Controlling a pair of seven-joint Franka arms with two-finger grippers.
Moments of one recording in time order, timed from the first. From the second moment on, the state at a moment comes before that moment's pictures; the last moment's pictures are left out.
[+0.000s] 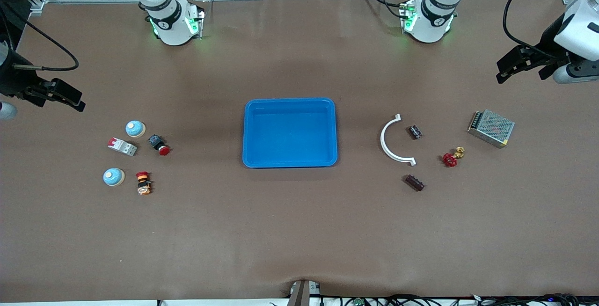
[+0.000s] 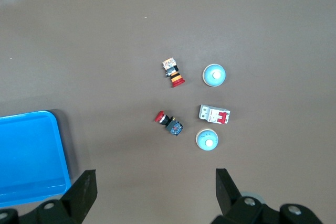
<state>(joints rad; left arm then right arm) 0.03 -0.11 -0.14 -1.66 0.00 1.57 -0.18 0.02 0.01 -0.01 -1.58 0.00 1.62 0.15</state>
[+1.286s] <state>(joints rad) 0.03 0.06 -0.16 -2.03 0.00 1.91 -0.33 0.01 0.02 -0.01 -1.58 0.00 1.63 0.14</state>
